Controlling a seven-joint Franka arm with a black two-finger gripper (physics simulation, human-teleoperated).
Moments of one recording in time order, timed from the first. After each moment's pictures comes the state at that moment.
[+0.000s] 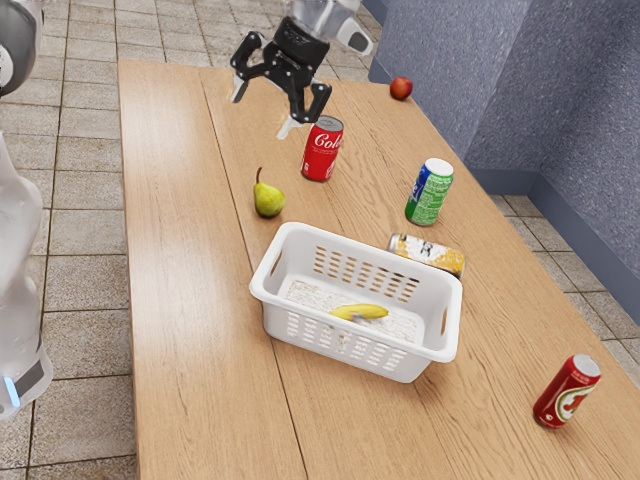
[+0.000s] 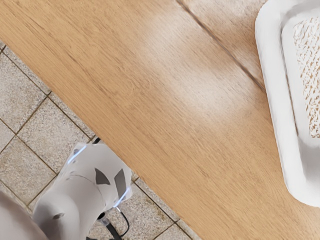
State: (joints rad) arm -0.16 -0.17 0.15 -1.47 -0.04 0.96 -0.86
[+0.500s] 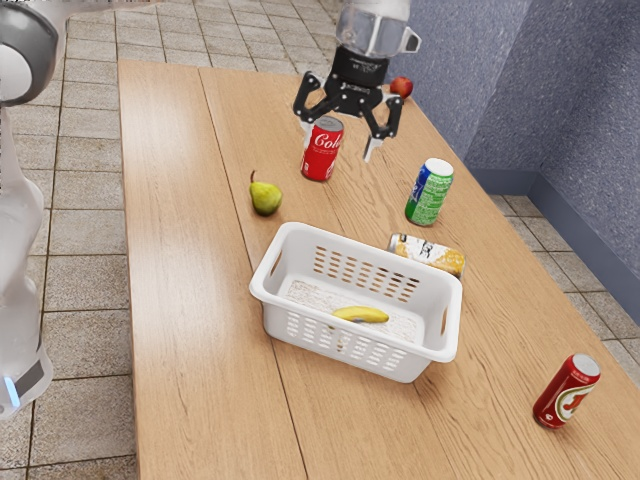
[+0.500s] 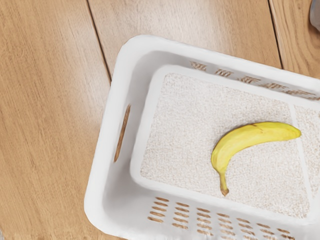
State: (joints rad) arm -0.21 -0.08 0.11 -1.45 -0.16 1.31 -1.41
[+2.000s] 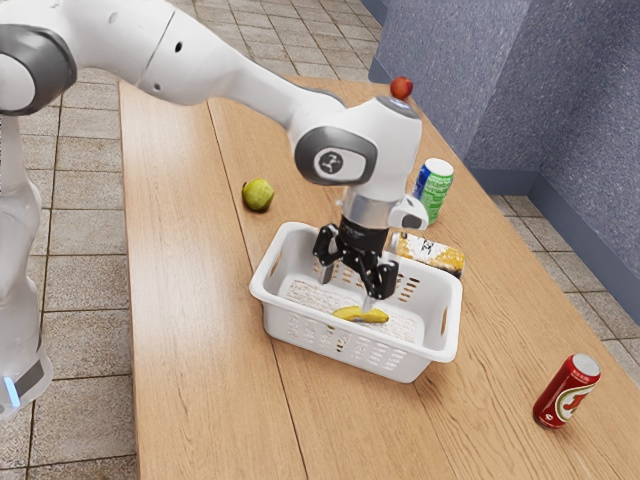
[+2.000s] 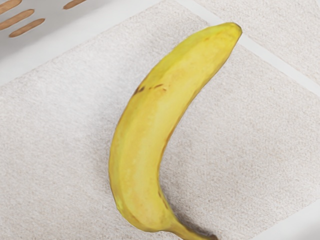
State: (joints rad) arm -0.14 -0.02 -0.08 -1.98 -0.14 1.96 -0.71
